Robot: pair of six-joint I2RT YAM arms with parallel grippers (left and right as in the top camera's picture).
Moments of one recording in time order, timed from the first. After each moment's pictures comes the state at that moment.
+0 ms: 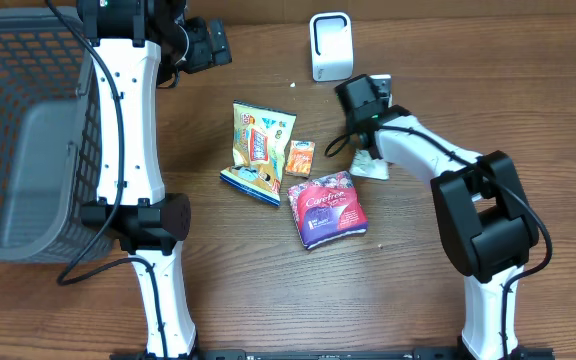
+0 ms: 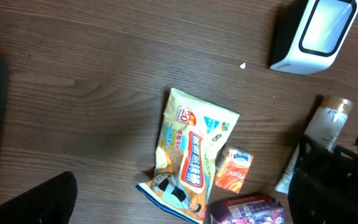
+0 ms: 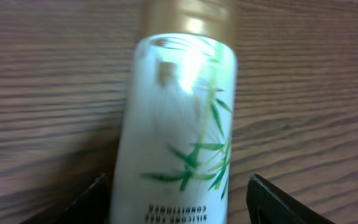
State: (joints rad) left arm -0.06 2.30 2.83 -1.69 0.10 -0.34; right arm 0.41 2.16 1.48 -0.45 0.44 0.38
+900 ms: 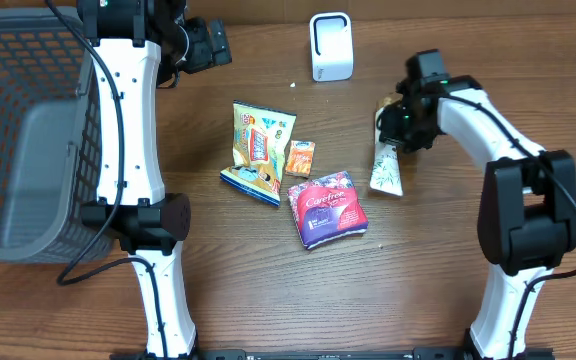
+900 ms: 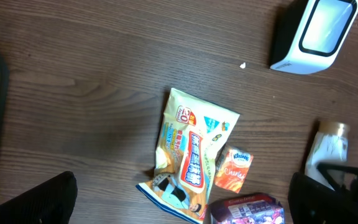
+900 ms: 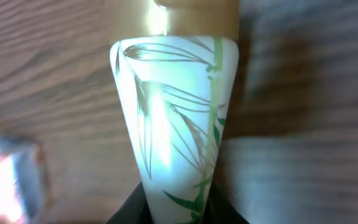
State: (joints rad) left arm -0.06 2.30 2.83 -1.69 0.10 -0.34; right arm 0.14 2.12 1.58 -0.81 -0.35 0.34
